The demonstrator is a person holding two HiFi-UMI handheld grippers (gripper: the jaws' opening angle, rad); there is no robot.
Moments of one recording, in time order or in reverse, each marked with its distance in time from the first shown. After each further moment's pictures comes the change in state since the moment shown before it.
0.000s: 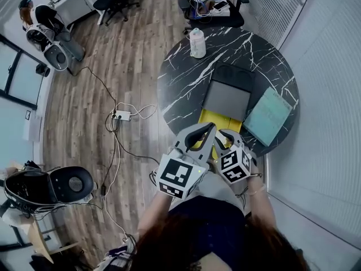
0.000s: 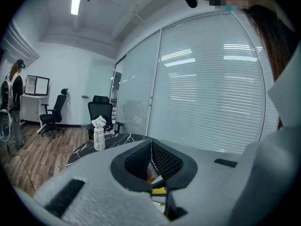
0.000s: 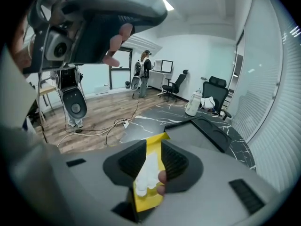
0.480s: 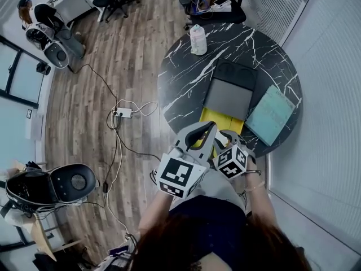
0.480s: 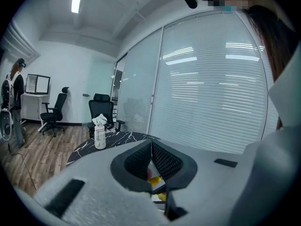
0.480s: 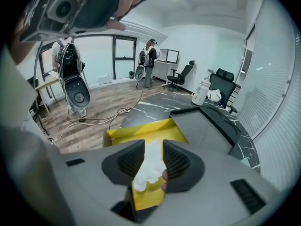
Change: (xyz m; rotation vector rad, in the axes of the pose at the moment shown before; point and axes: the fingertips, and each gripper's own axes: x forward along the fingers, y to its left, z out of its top) left arm 0.009 0.009 -0.007 -0.010 0.020 0.010; right arm 0.037 0.010 -0.039 -0.048 0.111 0.049
